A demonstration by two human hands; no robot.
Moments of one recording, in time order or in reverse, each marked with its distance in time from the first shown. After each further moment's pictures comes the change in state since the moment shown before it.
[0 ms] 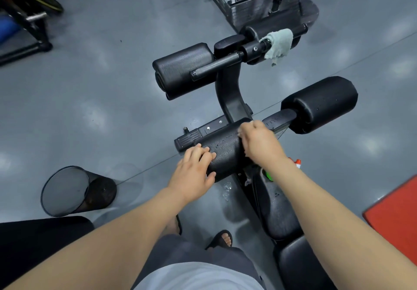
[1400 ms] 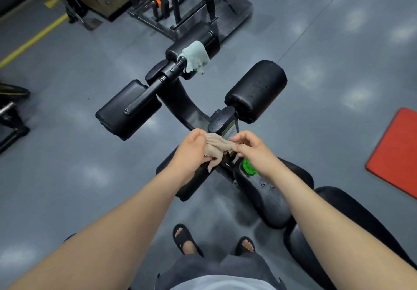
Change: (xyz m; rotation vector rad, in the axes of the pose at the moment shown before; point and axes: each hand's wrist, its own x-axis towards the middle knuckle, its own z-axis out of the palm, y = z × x) left_hand 0.097 0.152 -0.035 -0.946 -0.250 -0.335; right_hand -0.091 0.084 -0.037 1.221 0.017 0.552
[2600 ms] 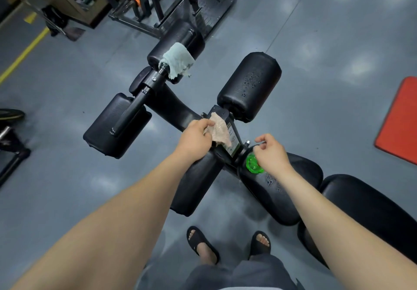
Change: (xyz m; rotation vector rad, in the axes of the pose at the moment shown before) left_hand 0.099 0.009 0.008 0.863 0.003 0.195; right_hand 0.036 0.046 -0.028 -0.271 0.406 0.238
